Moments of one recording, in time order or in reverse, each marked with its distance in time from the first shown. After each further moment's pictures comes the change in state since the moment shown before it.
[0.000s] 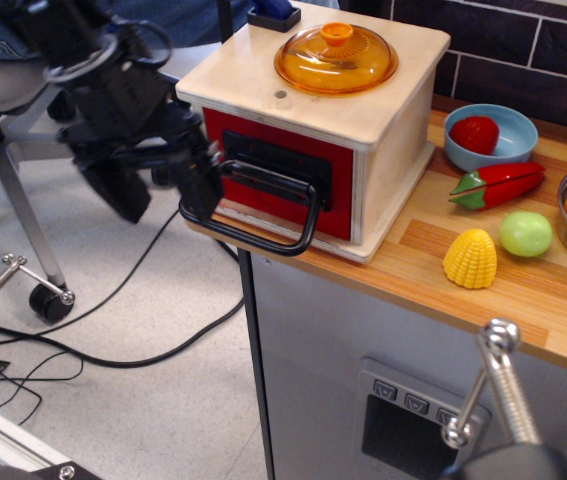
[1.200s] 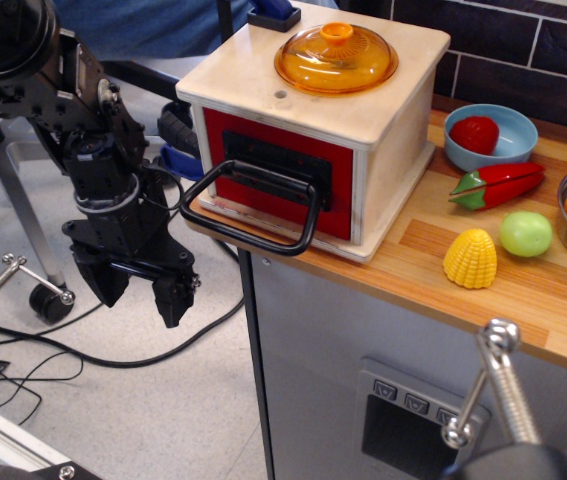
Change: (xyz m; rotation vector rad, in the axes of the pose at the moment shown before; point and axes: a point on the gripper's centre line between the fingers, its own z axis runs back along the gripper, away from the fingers) arm -0.018 0.062 -0.080 0.237 0.057 -0.099
